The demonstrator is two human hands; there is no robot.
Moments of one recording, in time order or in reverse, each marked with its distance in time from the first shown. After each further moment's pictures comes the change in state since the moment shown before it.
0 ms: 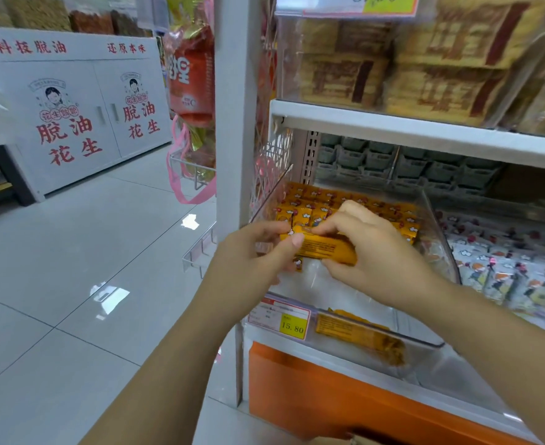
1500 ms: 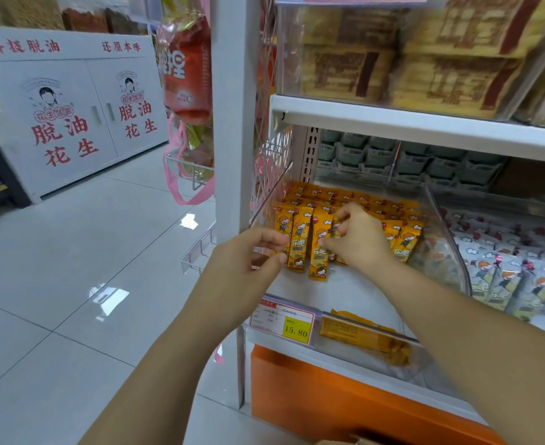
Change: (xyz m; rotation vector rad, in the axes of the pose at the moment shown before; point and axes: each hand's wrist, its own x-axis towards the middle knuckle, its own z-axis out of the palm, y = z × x) left_hand 0.002 -0.016 -0.009 0.167 -0.030 0.059; right_hand 0.038 0.045 0.052 0.207 0.092 0.699
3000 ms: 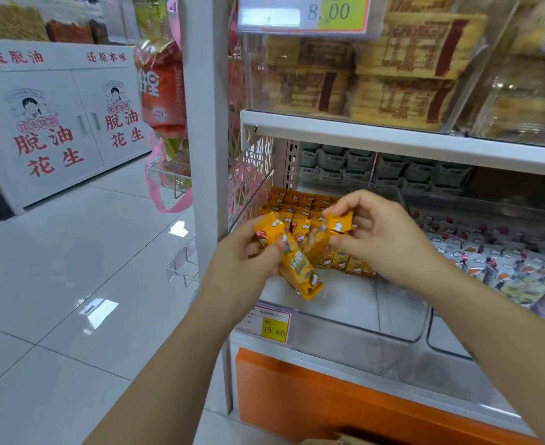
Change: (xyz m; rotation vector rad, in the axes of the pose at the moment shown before) left_hand 0.004 0.022 0.026 -0.499 0.021 -0.034; right_hand -0.055 -0.017 -0.077 0.442 -0.149 -0.310
